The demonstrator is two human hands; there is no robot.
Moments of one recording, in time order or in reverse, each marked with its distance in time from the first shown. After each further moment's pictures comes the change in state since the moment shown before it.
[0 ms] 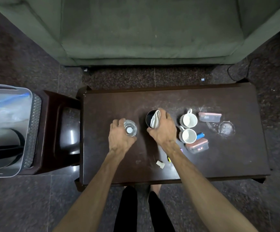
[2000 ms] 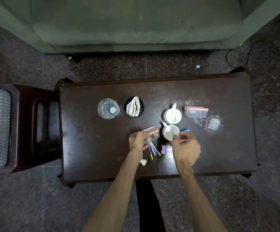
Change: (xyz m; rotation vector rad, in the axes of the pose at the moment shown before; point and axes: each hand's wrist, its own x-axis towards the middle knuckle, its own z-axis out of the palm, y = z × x) left_hand -0.024 0.103 0.121 -1.118 -0.295 -0.875; right_hand -0.026 0.141 -0.034 0.289 0.352 0.531
